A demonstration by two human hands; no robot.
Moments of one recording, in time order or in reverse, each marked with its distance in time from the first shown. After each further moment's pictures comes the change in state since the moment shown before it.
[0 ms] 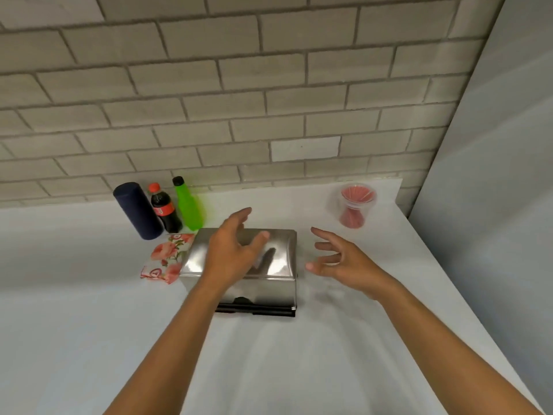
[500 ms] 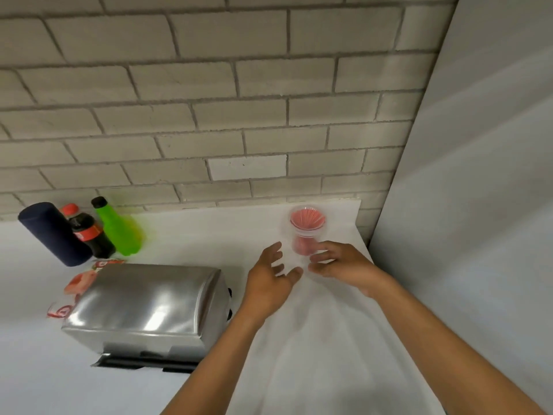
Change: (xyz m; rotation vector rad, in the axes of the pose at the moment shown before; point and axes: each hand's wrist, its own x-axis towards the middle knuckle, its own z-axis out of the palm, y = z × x) left_hand 0.043 0.037 0.236 -0.200 -0.157 -0.255; right_hand 0.072 0.062 -0.177 -0.031 0.030 0.151
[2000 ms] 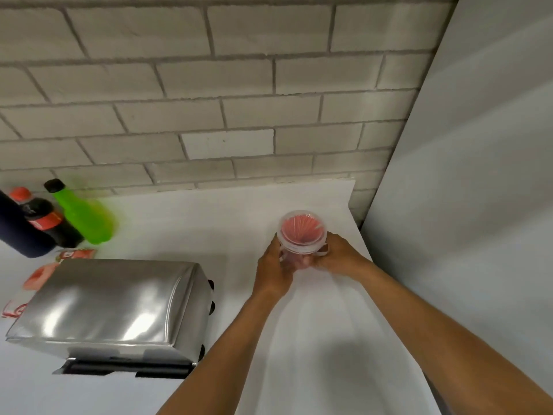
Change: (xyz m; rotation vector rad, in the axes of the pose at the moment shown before) left_hand 0.065 -0.066 0.070 -0.083 -0.056 0.027; right_hand 0.057 0.053 -0.007 -0.269 0.041 -0.093
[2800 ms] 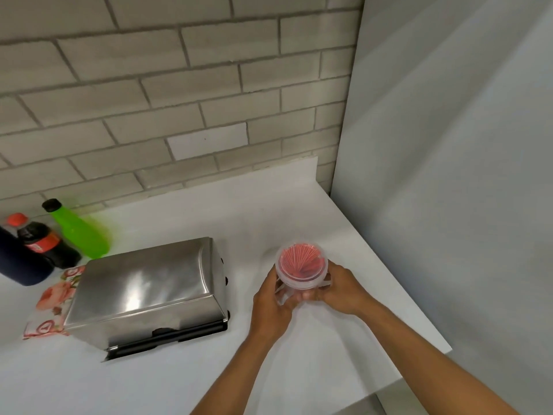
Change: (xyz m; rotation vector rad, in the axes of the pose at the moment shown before) left_hand -0.169 -0.022 -0.062 -0.008 -0.236 0.138; right_hand -0.183 -0.009 0.109 0.199 0.217 0.176
